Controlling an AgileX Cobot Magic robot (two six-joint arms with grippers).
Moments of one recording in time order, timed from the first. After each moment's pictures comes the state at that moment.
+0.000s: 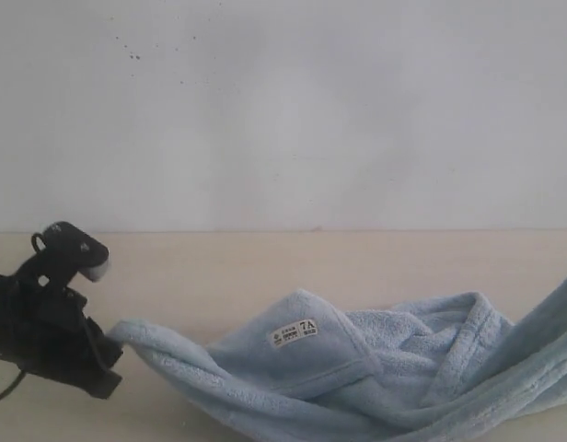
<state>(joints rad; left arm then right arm) -0.25 1.60 -0.79 -0.67 0.32 1.02 0.09 1.54 -1.27 -0.62 0.97 0.35</state>
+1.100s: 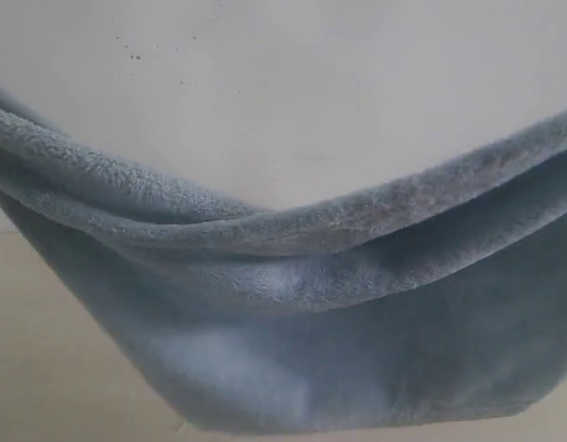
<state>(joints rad) -0.20 0.66 -0.79 -0.50 0.29 0.45 0.00 0.94 -1.25 -0.44 0.65 0.60</state>
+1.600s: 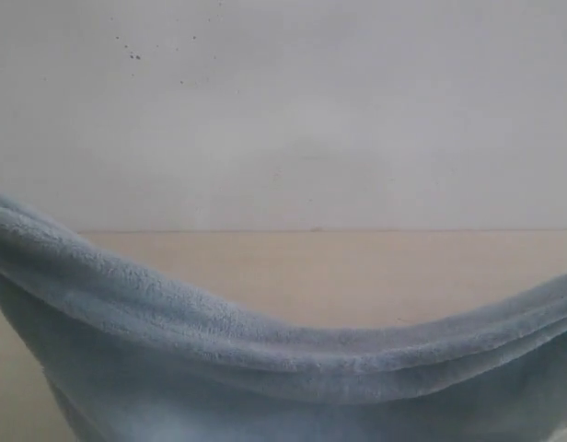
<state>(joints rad) -0.14 0.73 -0.79 -0.28 0.51 0.09 0.10 1.01 -0.99 -0.45 0.74 0.39</state>
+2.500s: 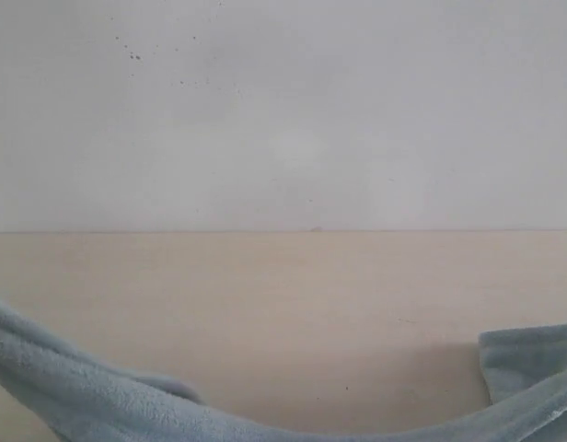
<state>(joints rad) -0.13 0.79 -0.68 -0.28 0.73 0.17 0.10 1.12 -0.97 -0.23 0.92 0.16</state>
